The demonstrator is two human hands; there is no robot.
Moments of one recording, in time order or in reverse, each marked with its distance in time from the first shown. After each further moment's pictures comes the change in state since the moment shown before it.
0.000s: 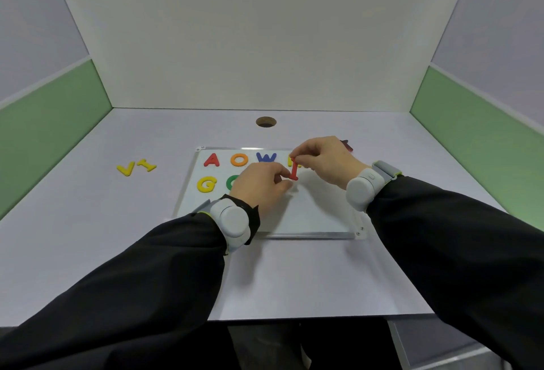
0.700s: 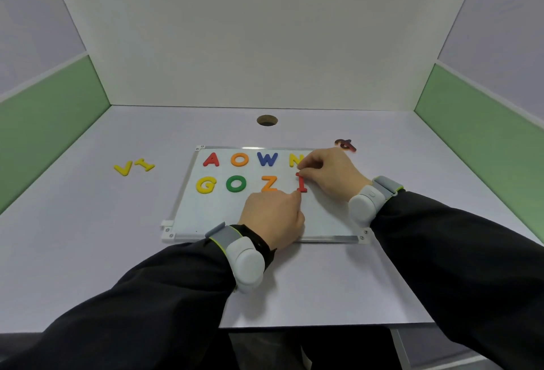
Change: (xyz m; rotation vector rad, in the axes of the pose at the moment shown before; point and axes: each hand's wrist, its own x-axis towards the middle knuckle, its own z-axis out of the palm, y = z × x) left_hand -0.032 0.014 0.027 0.594 -0.025 0.184; right_hand -0.001 0.022 0.010 -0.173 0.040 -0.001
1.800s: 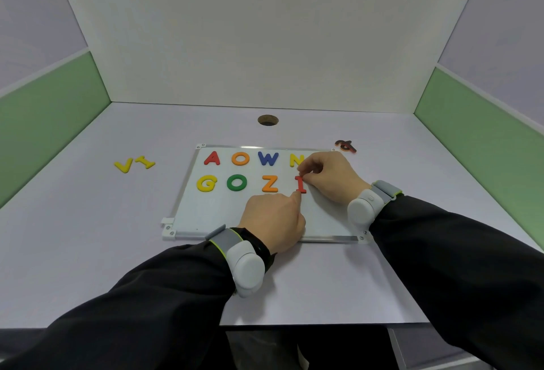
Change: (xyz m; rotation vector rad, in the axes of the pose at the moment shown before) left_hand -0.006 0.003 -0.003 -0.036 -0.064 -0.008; right_hand -0.005 0.002 0.005 -0.098 0.012 -0.024
